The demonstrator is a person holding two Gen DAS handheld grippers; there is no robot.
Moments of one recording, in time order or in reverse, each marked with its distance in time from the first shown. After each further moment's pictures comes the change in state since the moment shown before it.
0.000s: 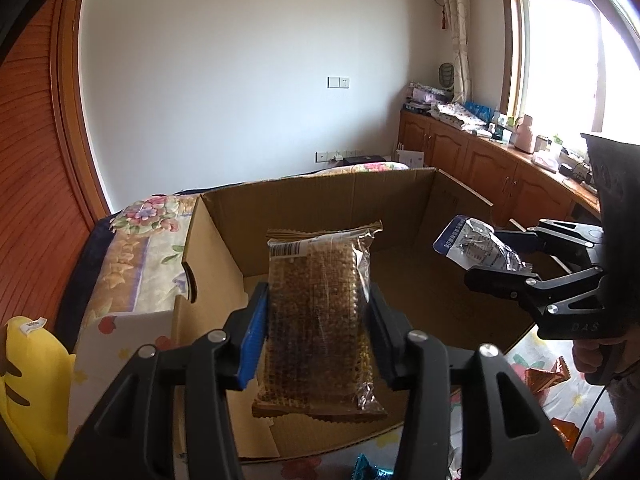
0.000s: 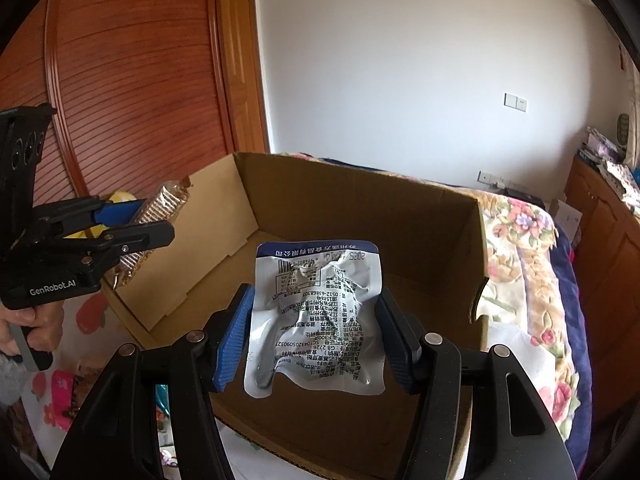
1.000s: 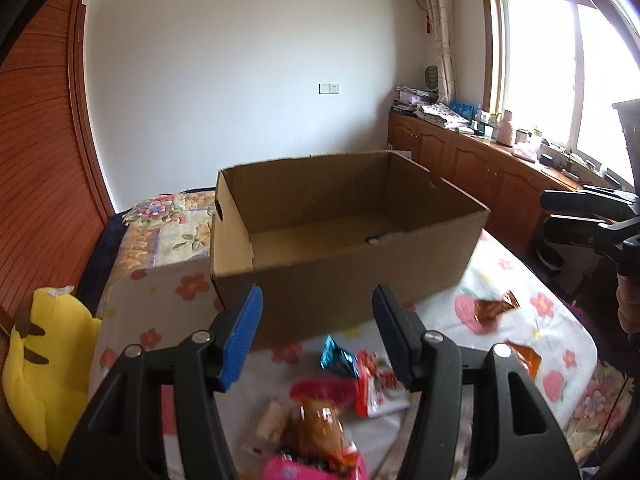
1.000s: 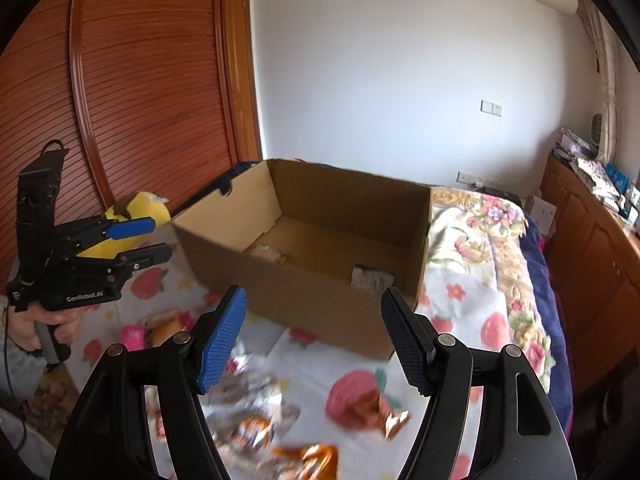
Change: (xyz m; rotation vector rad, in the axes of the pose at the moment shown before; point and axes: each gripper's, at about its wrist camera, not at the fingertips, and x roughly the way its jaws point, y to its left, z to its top) left arm -0.117 -0.018 -0.068 0.027 -0.020 -0.019; right arm -0.143 0.050 -0.041 0.031 -0.020 -0.058
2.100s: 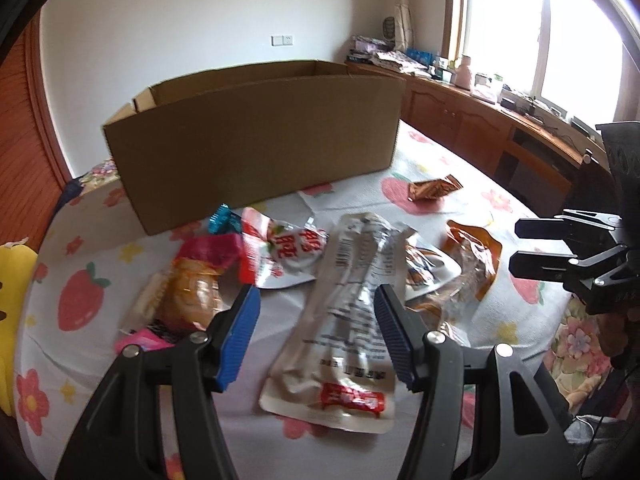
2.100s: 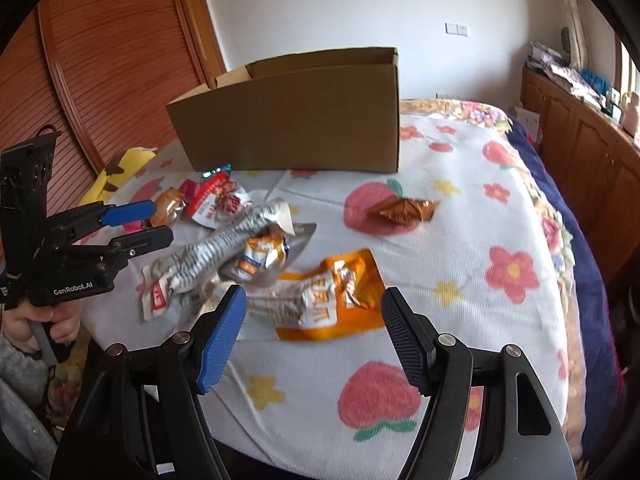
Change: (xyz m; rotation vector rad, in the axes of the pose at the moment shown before) left arm 0.010 -0.076 -0.093 0.063 0.166 -0.134; right arm -0.012 0.014 -0.154 0.198 0.153 -0.018
